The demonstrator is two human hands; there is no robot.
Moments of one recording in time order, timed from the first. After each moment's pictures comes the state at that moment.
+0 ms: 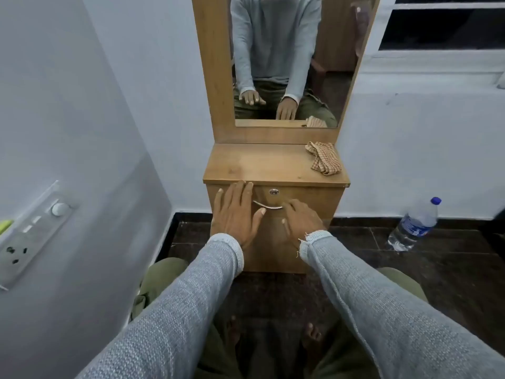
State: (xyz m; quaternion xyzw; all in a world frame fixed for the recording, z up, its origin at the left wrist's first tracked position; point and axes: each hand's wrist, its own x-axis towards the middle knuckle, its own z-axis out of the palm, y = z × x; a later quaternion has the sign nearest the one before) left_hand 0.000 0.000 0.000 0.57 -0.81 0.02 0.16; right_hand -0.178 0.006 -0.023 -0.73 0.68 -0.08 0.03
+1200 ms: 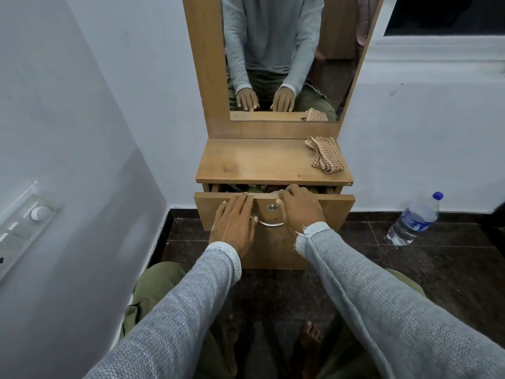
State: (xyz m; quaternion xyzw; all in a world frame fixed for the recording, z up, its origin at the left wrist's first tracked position) left_hand -0.005 -0.016 -0.024 0.55 -0.82 -0.03 0.13; right_hand -0.180 -0.020 -0.011 -0.73 0.67 -0.15 -0.04
